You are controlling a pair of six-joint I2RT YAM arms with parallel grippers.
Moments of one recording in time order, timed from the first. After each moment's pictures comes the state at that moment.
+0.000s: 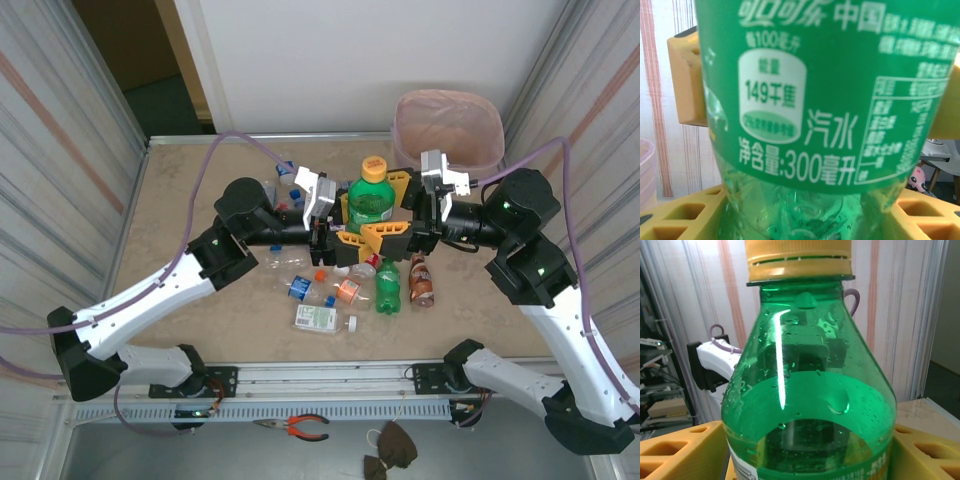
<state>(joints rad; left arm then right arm) -0.94 1.25 1.25 0.18 0.69 -0.21 0.60 0.92 1.38 -0.33 -0.80 0.17</state>
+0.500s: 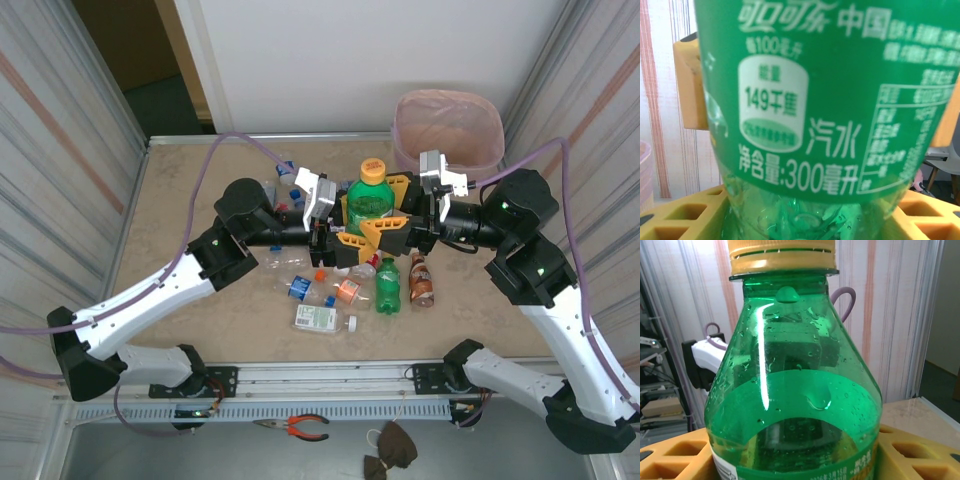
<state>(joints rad) -0.95 1.25 1.25 0.18 0.69 -0.21 0.61 0.92 1.38 -0.34 -0.78 0.15</state>
